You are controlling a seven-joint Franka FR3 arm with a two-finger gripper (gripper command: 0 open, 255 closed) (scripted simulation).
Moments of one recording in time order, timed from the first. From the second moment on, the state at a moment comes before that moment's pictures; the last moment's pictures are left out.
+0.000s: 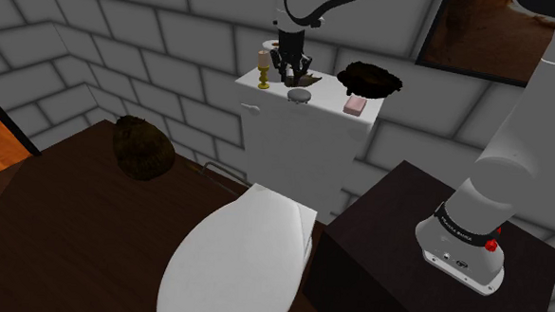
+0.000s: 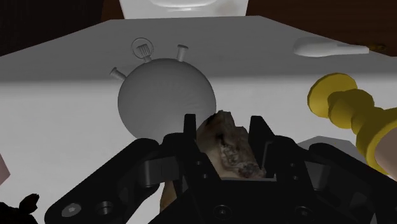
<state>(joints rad) -0.19 0.19 0.39 -1.78 -0.18 1.97 1.54</state>
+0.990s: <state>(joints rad) -0.18 0.17 0.40 -1.68 -0.17 1.86 1.52</state>
